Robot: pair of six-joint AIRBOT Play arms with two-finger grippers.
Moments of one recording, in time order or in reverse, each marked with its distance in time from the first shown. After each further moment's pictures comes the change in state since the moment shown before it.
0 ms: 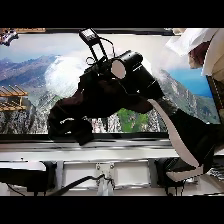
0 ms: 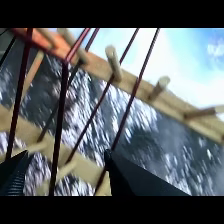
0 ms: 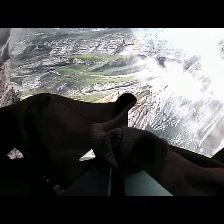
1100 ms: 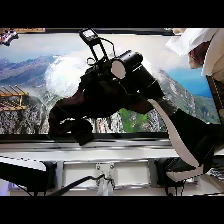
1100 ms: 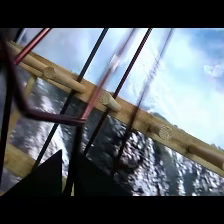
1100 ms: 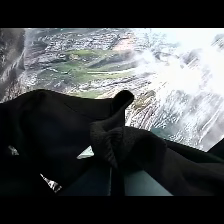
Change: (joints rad) left arm -0.014 -0.119 0.136 0.001 -0.026 0.013; right arm 0.000 0.000 0.000 -0.023 0.015 0.013
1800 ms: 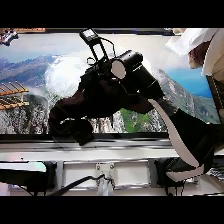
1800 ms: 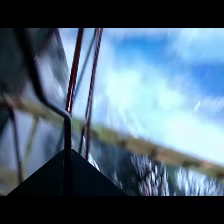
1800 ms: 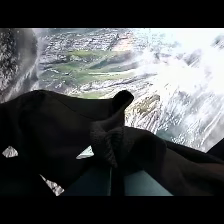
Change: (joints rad) left arm -0.066 0.153 0.007 -0.023 0.019 0.033; right arm 0.000 0.001 0.000 0.000 -0.007 0.001
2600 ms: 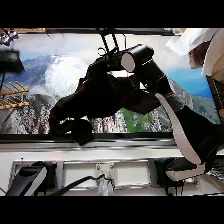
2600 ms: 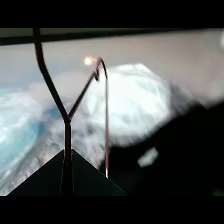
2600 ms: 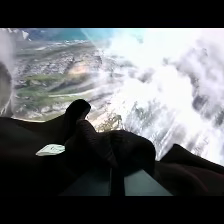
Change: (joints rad) left arm -0.667 0.917 -0.398 -0.531 -0.151 0.154; right arm -0.085 0.013 0.002 -0.062 -0.026 -0.005
